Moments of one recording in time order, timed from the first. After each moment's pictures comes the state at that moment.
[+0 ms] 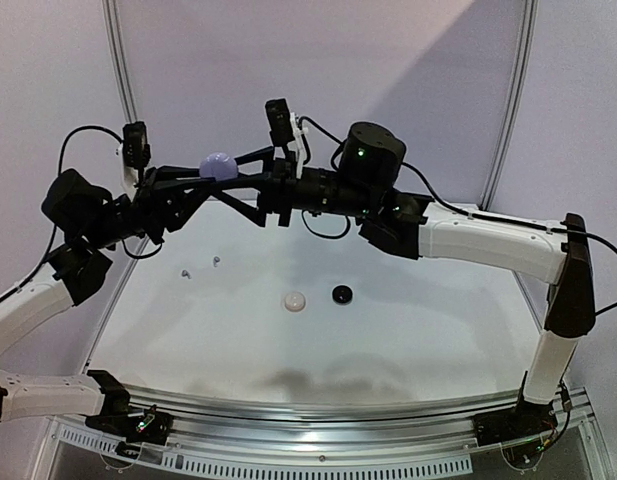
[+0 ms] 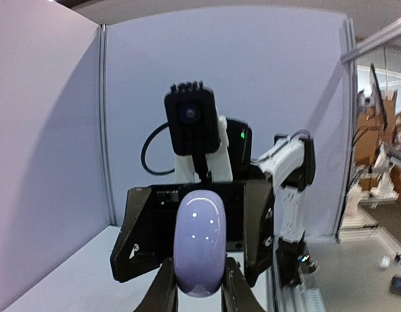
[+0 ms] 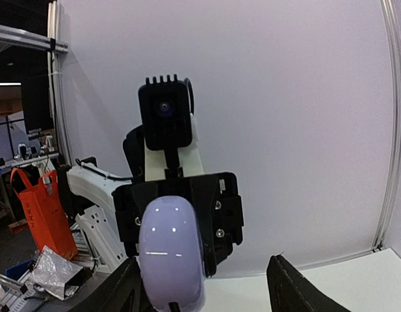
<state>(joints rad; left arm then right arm) -0.53 0.96 0.84 0.54 0.78 -0.32 1.05 1.86 1.68 0.45 -0.56 0.27</state>
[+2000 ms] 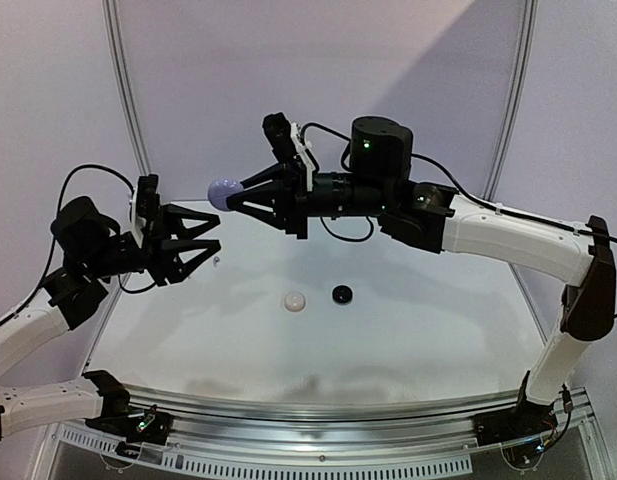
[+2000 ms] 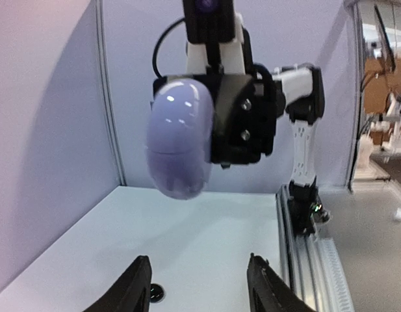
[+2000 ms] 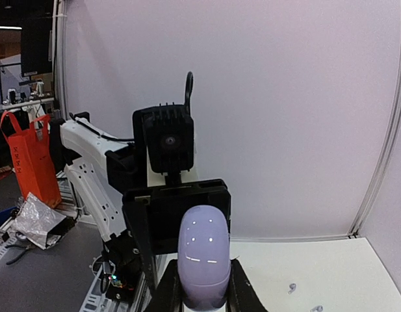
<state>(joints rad) -0.52 0.82 0.68 0.26 0.80 0.00 1.05 1.76 1.66 0.15 -0.57 -0.02</state>
